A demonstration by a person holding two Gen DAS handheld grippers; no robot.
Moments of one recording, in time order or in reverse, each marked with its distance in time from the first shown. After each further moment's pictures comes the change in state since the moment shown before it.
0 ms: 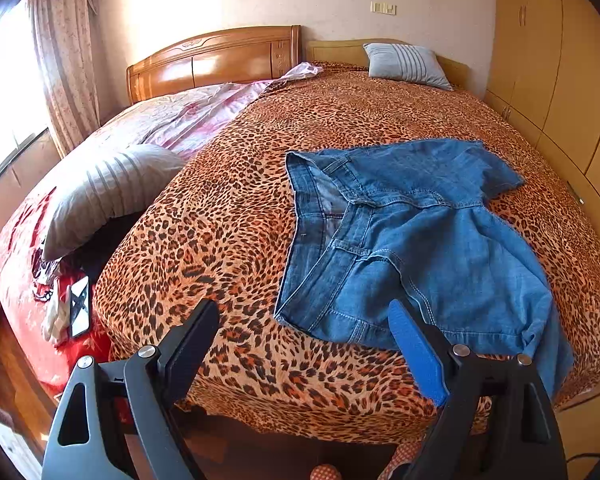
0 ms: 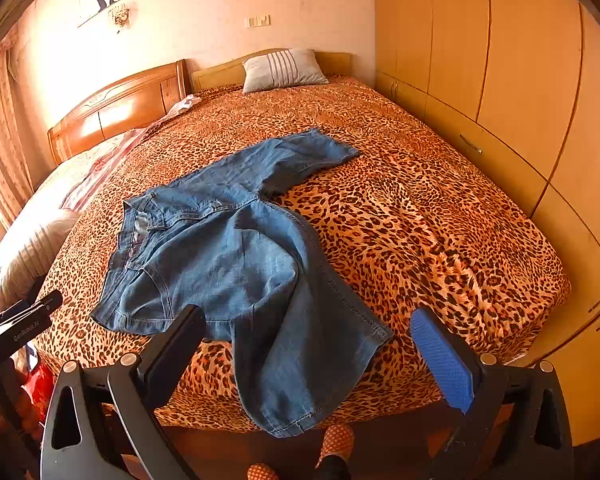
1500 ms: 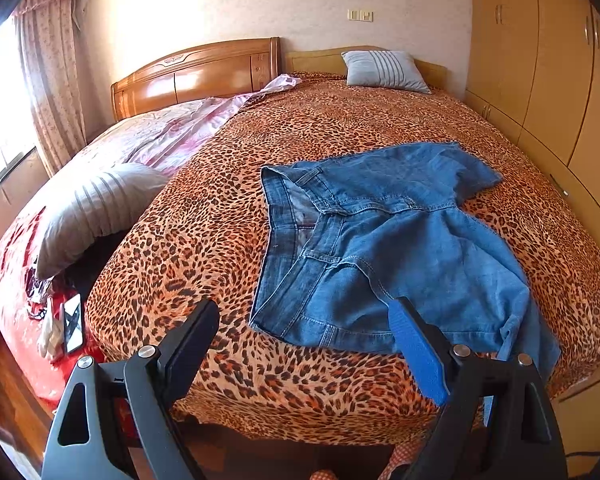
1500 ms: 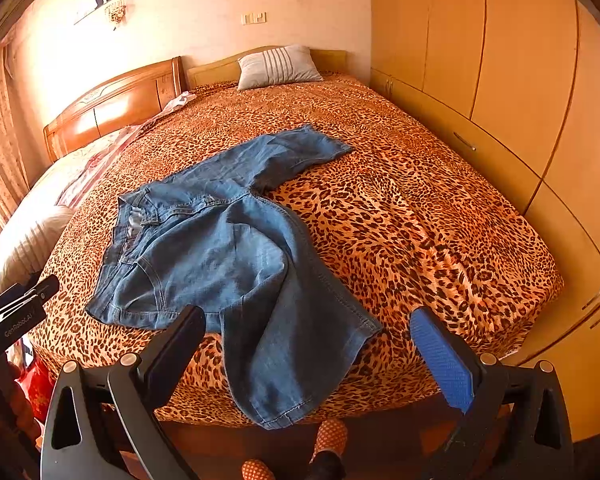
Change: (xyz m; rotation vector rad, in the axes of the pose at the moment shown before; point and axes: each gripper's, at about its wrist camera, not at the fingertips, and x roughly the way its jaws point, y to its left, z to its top) left arm -0.018 -0.021 -0.003 0.041 -0.030 -0.035; right arm -0.004 -0.010 -0.009 -0.001 0.011 -0.015
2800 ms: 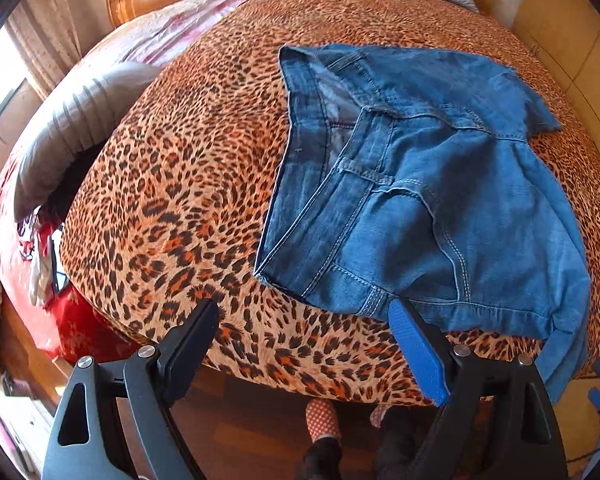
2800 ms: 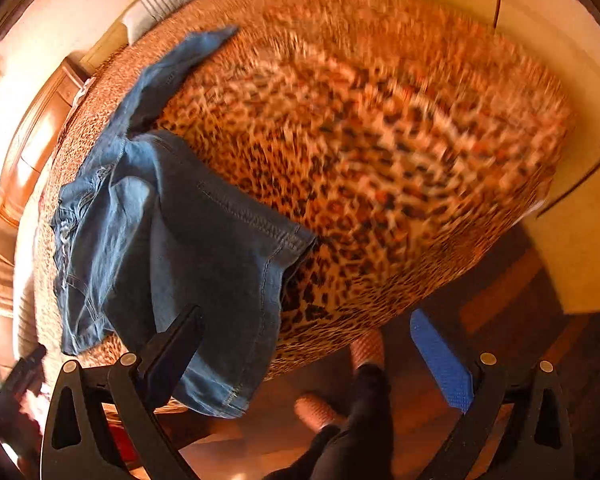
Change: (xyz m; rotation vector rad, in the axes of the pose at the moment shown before) left arm 0.130 0.017 0.036 -0.096 0.444 0.053; right arm 0.132 -0.107 -0.048 0.485 0.462 0.036
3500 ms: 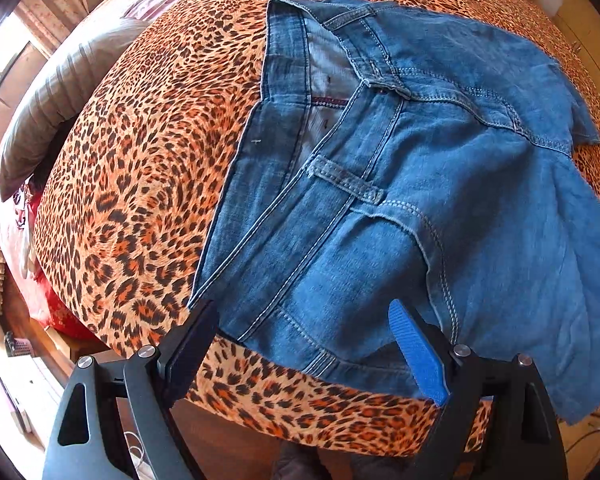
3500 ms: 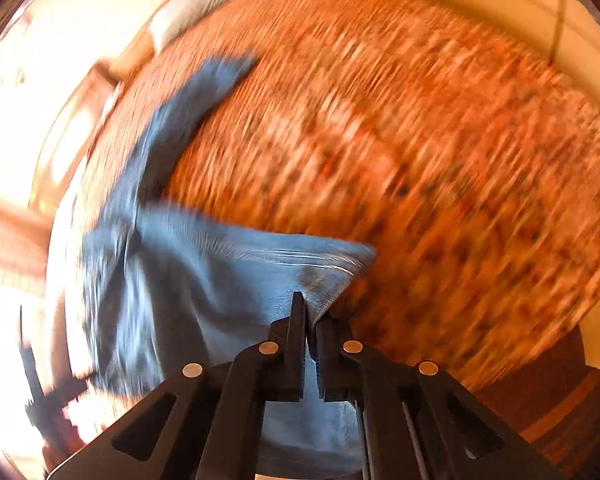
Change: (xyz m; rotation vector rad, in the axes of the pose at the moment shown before) left arm 0.070 -0.046 0.068 -0.075 0.157 0.059; right arm -0.036 -0.029 0.149 -0.050 -0.141 0.120
